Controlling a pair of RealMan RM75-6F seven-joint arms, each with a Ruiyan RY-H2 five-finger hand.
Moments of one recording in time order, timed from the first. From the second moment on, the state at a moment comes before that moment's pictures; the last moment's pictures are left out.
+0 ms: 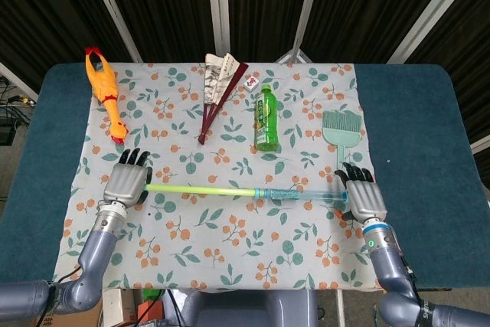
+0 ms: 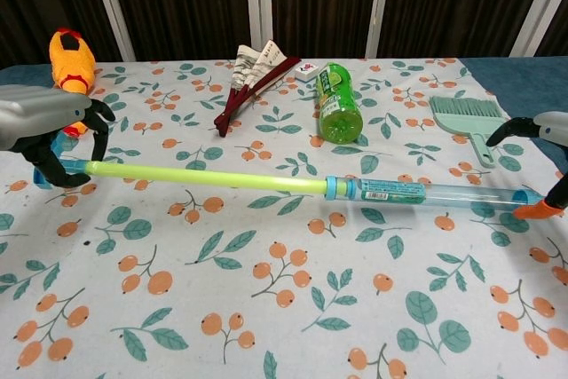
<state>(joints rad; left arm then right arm) -0.73 -1.44 -0.09 -1.79 0.70 1.23 0.84 0.52 -1.38 0.17 -1.76 -0.78 1.12 -0.58</state>
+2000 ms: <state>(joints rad) -0.74 -1.44 -0.09 -1.81 0.68 1.25 0.84 0.56 -1.45 0.12 -1.62 -0.67 1.12 -0.60</state>
